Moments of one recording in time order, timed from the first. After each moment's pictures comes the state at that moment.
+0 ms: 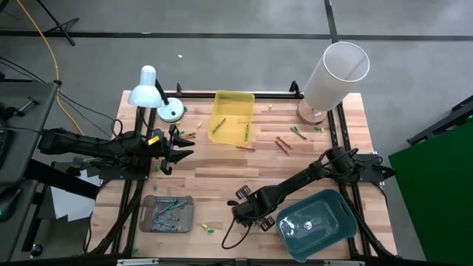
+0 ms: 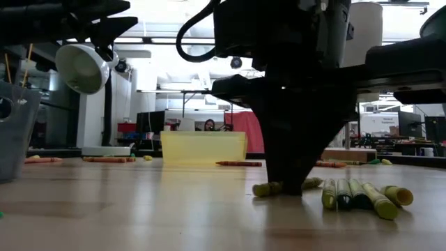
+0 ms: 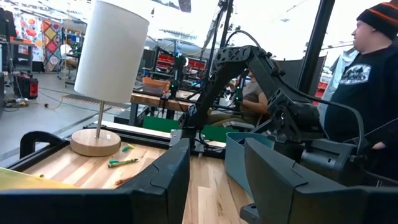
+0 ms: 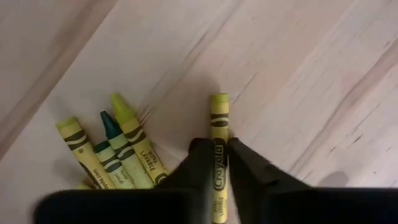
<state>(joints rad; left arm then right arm) -0.05 0.53 0.13 0.58 -0.06 -0.18 0.43 2.19 1.61 -0.77 0.05 -0.27</state>
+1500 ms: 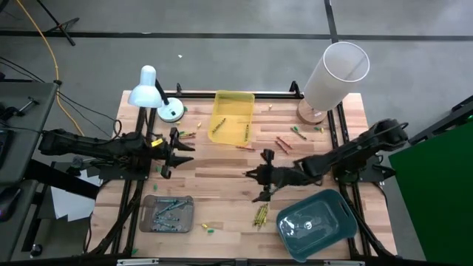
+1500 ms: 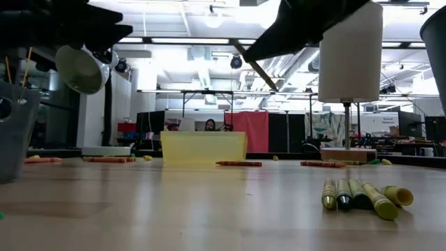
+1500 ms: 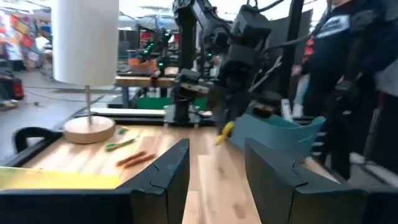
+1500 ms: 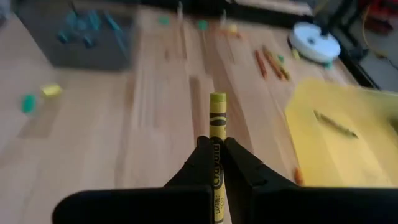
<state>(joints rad) -0.05 0.48 0.13 0.42 0.01 -0.04 0.35 1.54 0.91 0.06 0.47 0.07</state>
